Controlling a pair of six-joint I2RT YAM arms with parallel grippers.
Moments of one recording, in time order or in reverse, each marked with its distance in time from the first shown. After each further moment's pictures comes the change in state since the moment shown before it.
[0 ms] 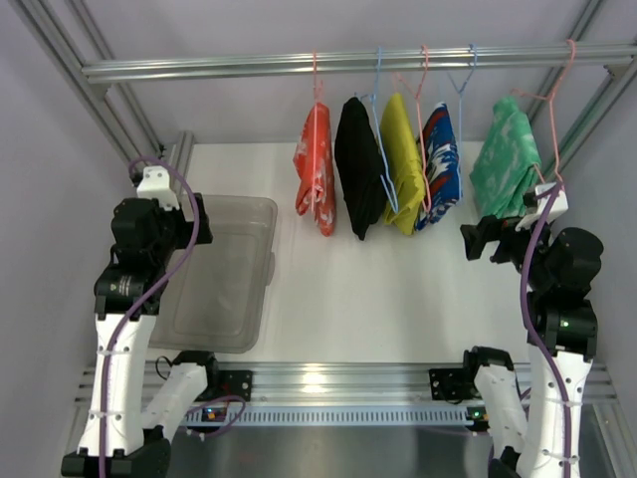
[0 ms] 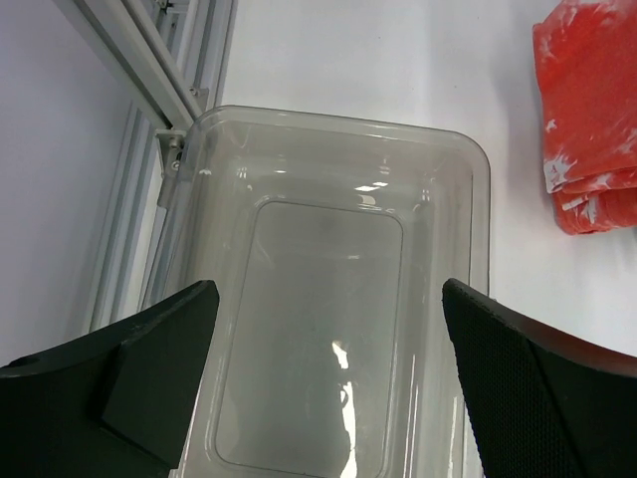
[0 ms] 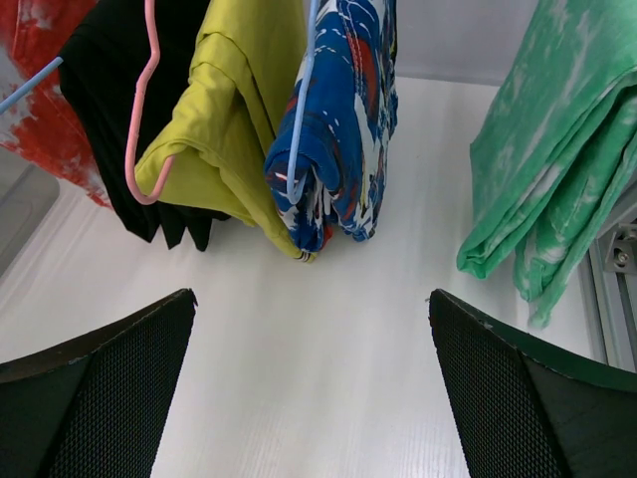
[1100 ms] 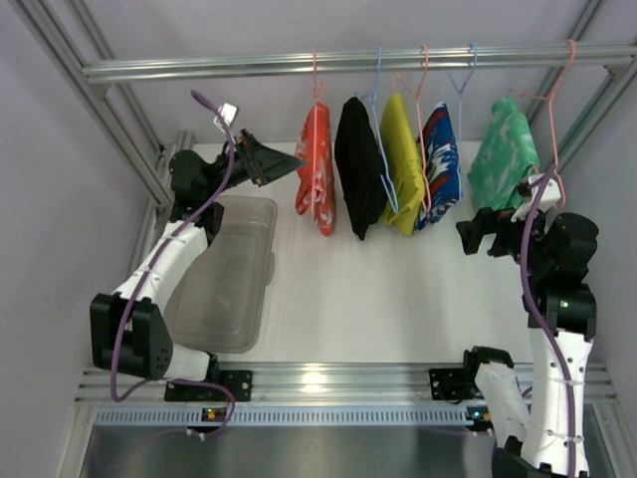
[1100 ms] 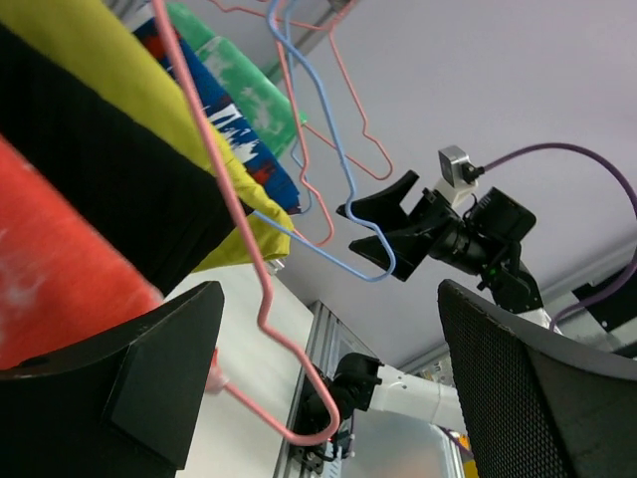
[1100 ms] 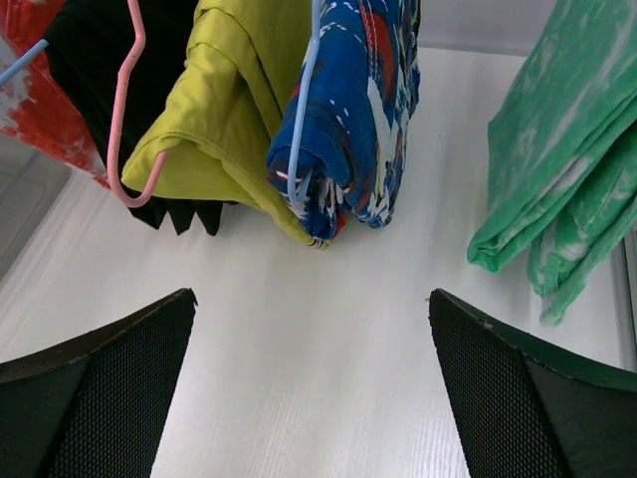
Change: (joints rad) left arm -0.140 0.560 -0.050 1.365 1.035 -1.107; right arm 0.000 0.084 0.016 -0.006 -0.039 -0.004
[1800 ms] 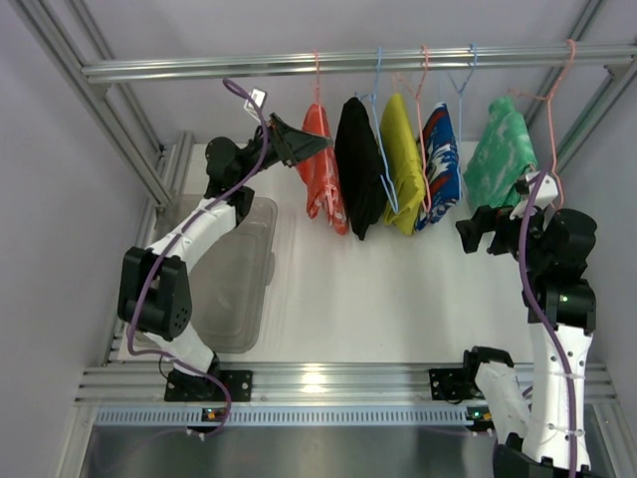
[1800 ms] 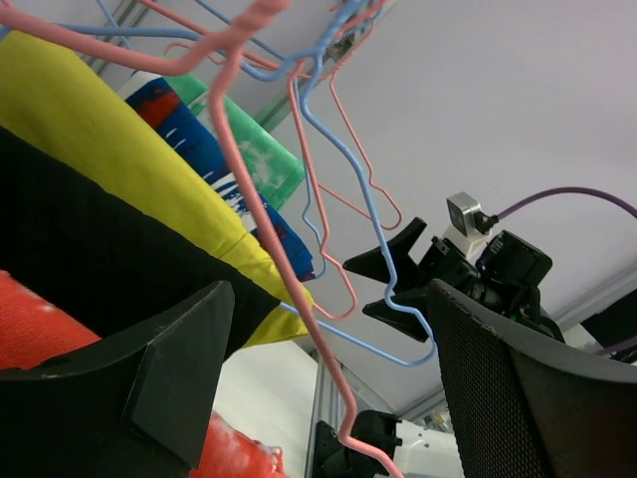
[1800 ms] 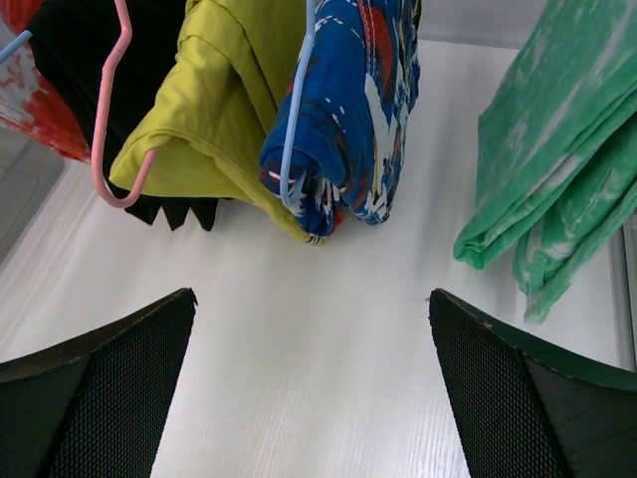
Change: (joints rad) left arm -0.144 0.283 0.180 0.227 -0.121 -0.044; right arm 0.000 0.028 0.006 -0.001 -0.004 -0.017
